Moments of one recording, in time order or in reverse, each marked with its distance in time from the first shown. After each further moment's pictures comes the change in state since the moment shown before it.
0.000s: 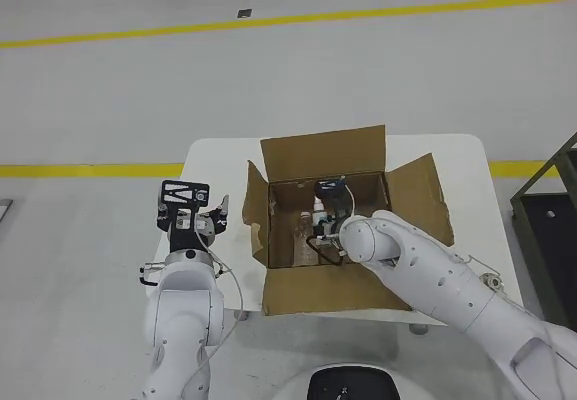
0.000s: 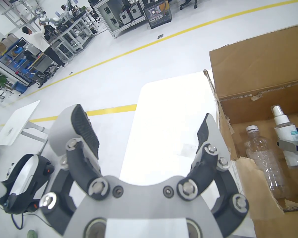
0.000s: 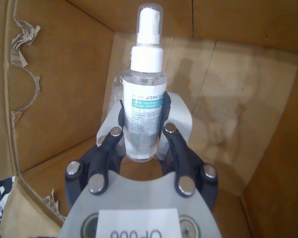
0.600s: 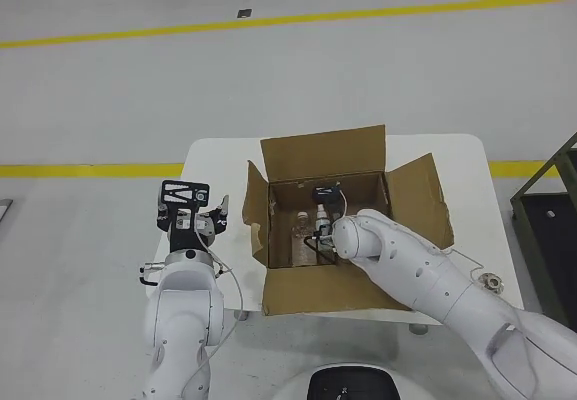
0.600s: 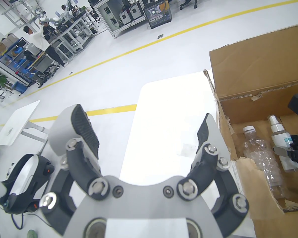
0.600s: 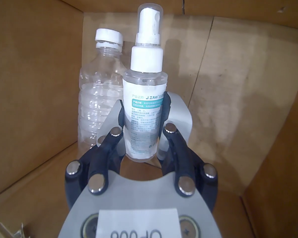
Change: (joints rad) left arm 0.000 0.000 0.000 0.000 0.000 0.000 0.000; right arm 0.092 -0.106 -0.082 0.248 0.016 0.036 0.030
